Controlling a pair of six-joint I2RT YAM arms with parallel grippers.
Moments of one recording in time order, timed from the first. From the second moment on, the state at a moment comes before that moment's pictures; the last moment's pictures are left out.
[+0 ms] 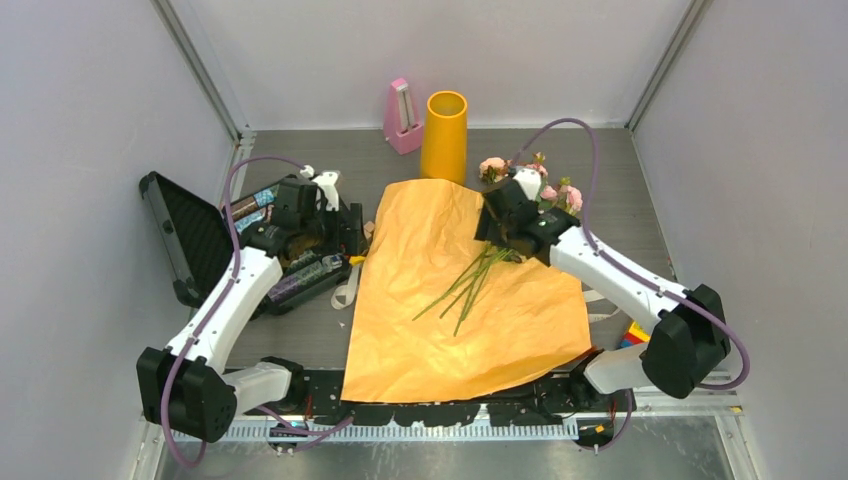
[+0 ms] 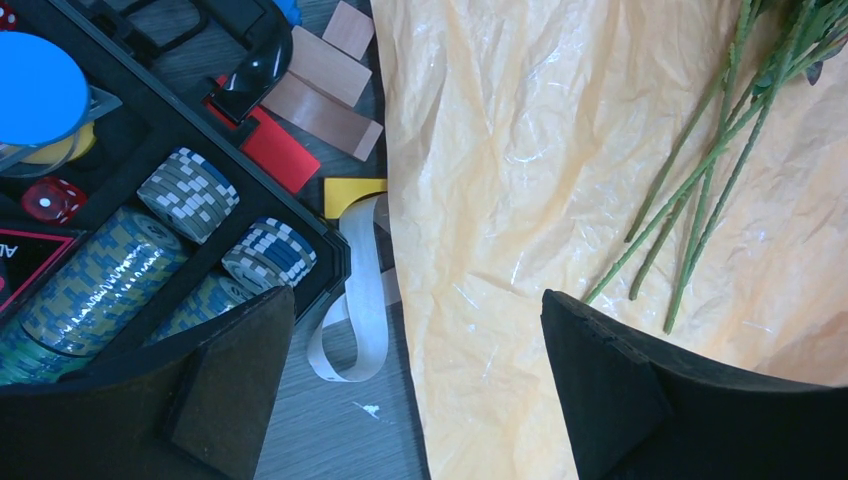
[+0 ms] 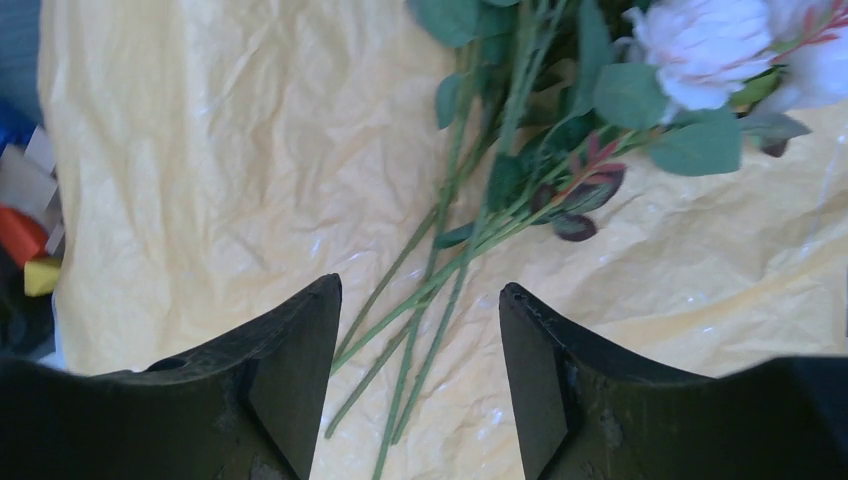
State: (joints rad) left arm -0.28 1.16 1.01 -0.64 0.17 -0.19; right arm 0.71 1.38 1.11 -0.60 0.42 0.71
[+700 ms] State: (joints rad) left arm -0.28 1.14 1.01 -0.64 0.12 -0.17; right arm 0.31 1.65 1.23 -0.54 0.12 0.58
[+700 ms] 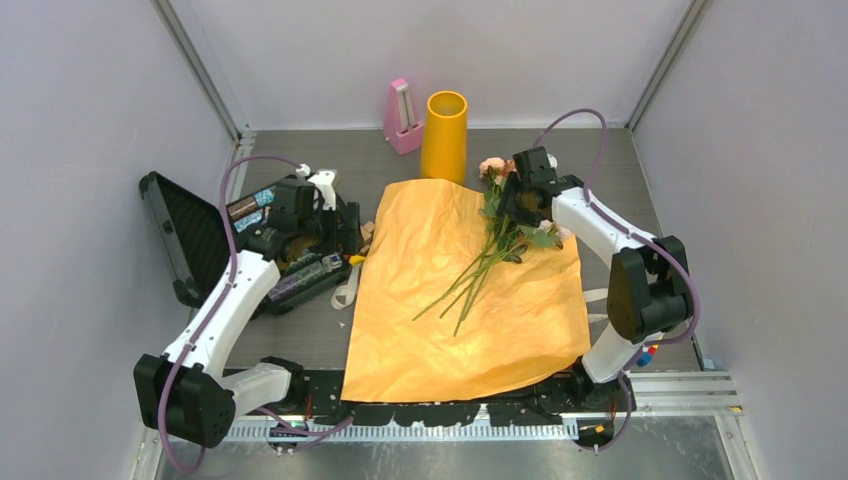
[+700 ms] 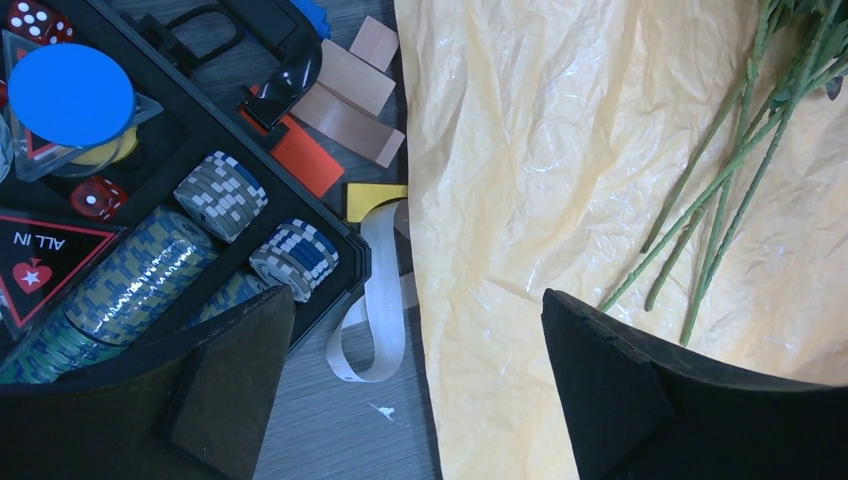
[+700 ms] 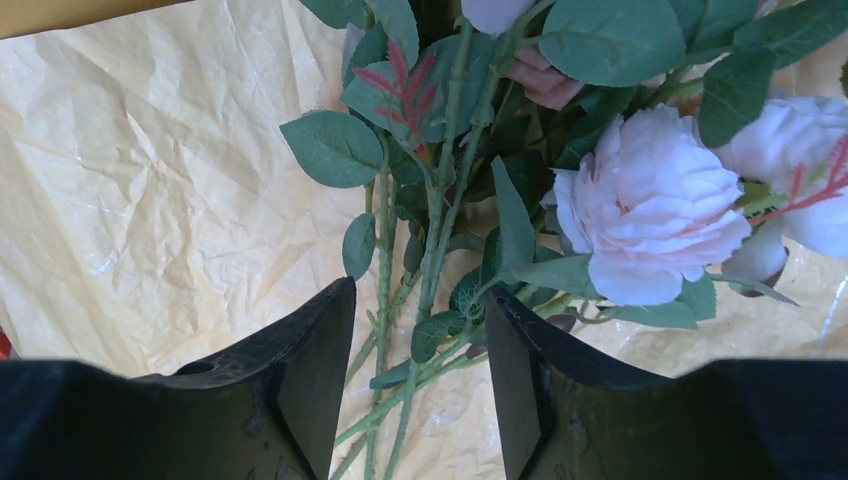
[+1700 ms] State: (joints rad) left arm -0.28 1.13 1.01 -0.64 0.10 -0.17; right arm 0.31 1.86 1.34 -0.47 0.21 0.56
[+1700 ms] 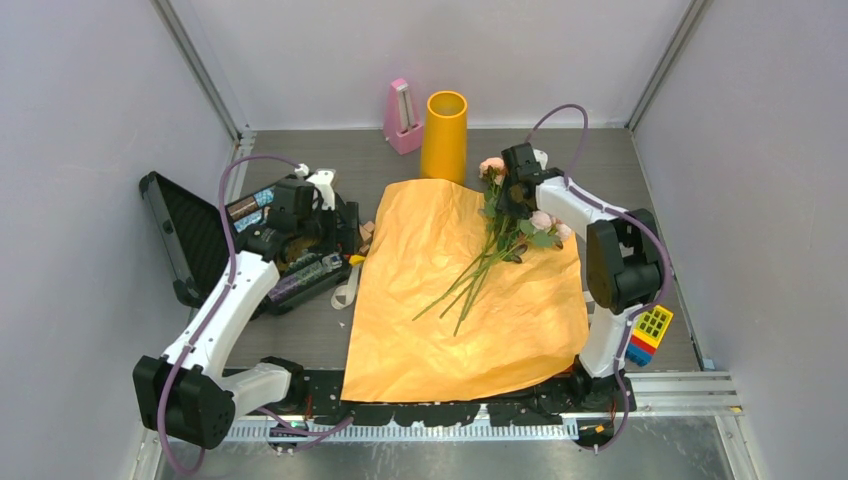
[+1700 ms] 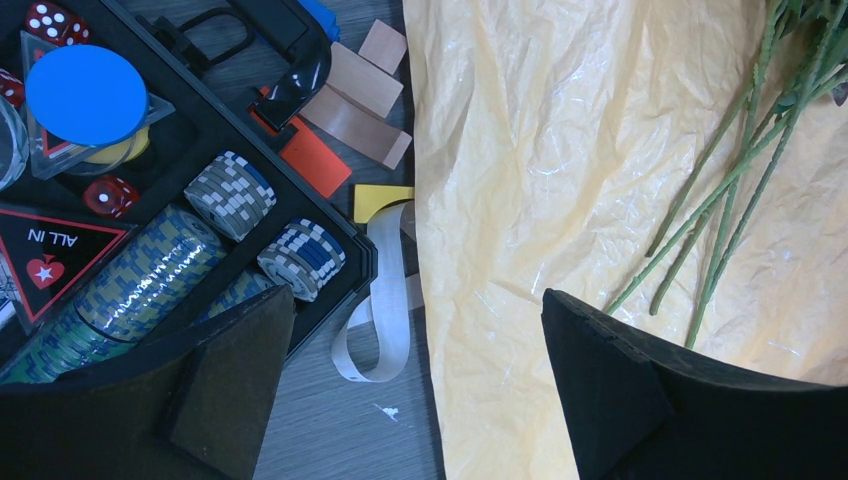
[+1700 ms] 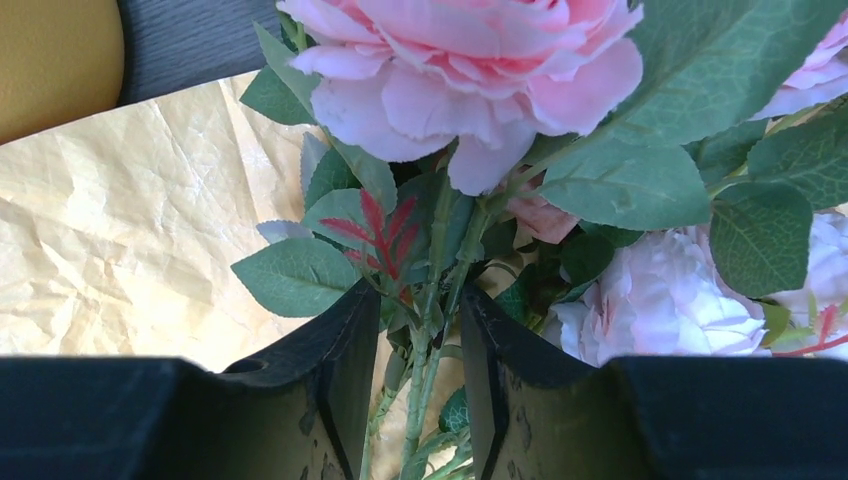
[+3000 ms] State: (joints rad) left arm -0.28 1.12 1.01 -0.64 0.10 -0.17; right arm 0.31 1.62 1.36 -0.53 0.30 0.61
